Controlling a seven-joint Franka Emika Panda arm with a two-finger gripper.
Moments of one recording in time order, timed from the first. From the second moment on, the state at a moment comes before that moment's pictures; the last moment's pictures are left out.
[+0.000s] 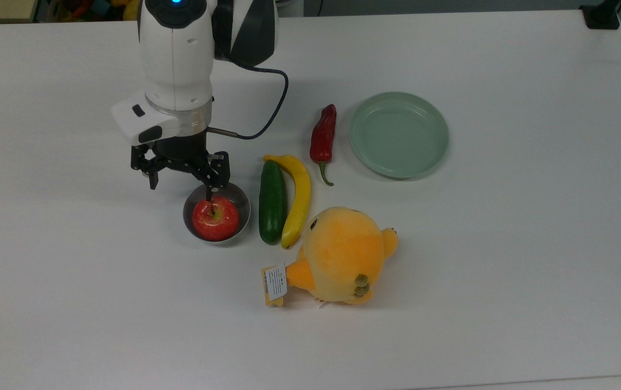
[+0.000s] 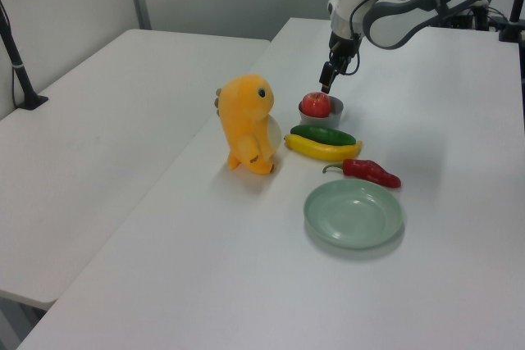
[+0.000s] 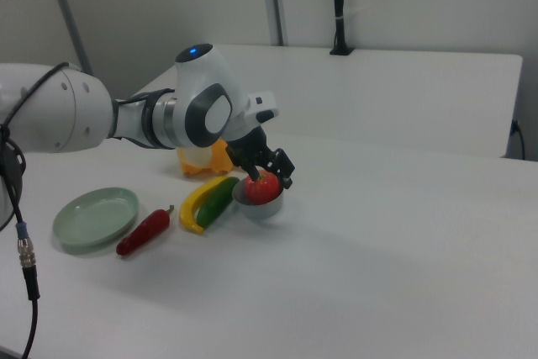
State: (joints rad) arm -0.10 0.45 0.04 -1.66 -0.23 2.40 0.18
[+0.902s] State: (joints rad) arm -0.09 0.49 0.12 -1.63 -0.34 2.41 0.27
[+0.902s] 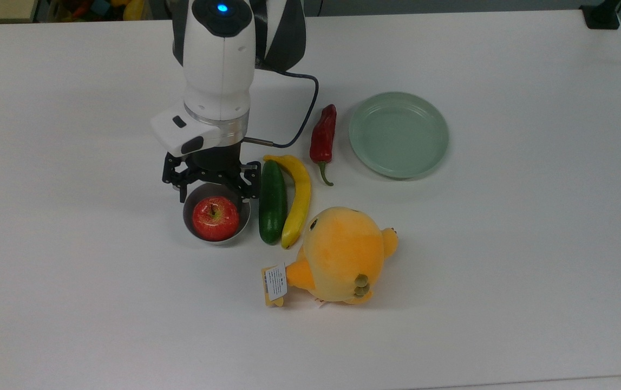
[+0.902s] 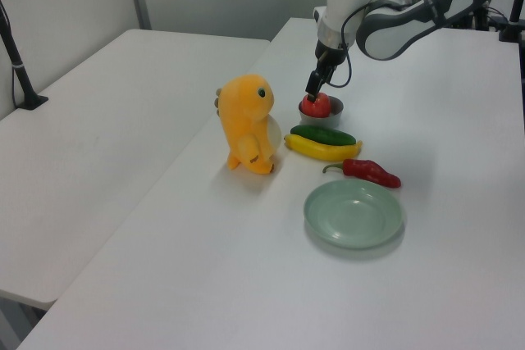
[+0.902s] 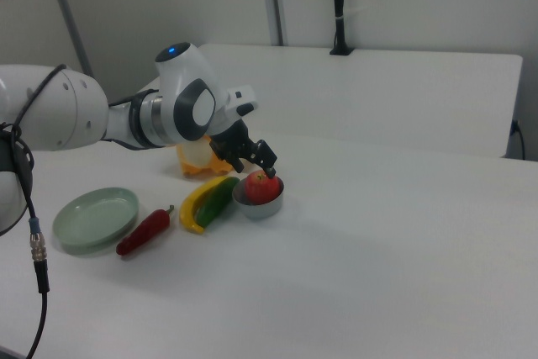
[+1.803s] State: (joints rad) arm -0.09 0.57 0.12 -1.62 -0.42 2.42 0.27
